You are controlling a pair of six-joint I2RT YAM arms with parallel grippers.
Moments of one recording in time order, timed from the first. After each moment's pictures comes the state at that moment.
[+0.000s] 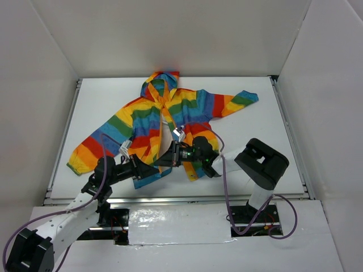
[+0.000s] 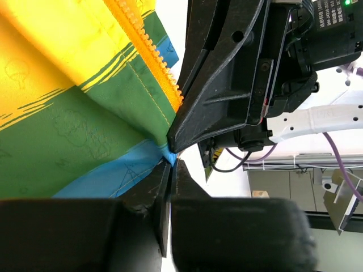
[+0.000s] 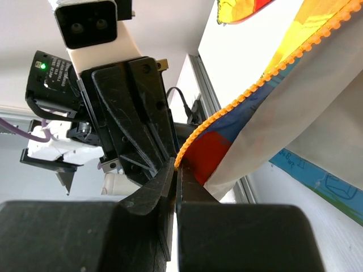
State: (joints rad) left arm -0.41 0.65 0.10 0.32 0.61 -1.01; right arm 0.83 1.74 0.59 1.06 -0.59 1.18
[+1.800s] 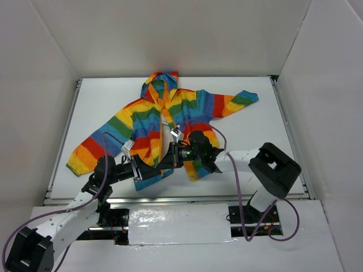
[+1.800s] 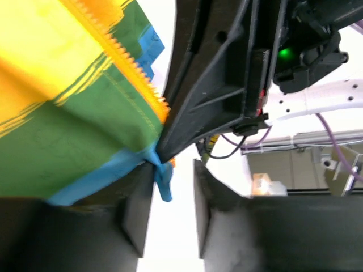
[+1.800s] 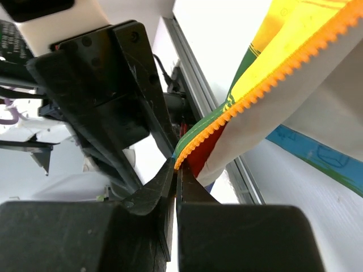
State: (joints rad) left arm -0.41 0.67 0.11 0.36 0.67 -0.97; right arm 0.83 1.61 0.68 0.64 -0.67 1.02
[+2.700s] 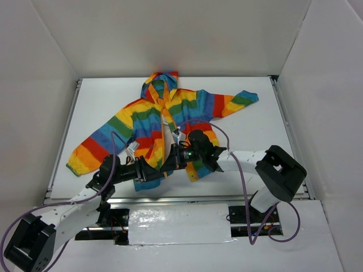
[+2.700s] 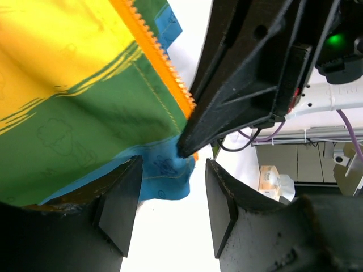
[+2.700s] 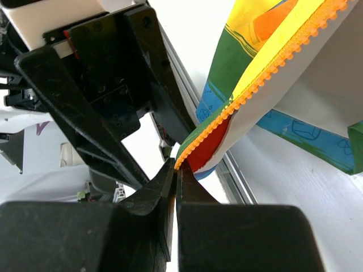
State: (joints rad) left arm -0.46 0.79 0.11 0.40 0.65 -0.94; right arm 0.82 1.55 0.70 0.41 -0.65 0.90
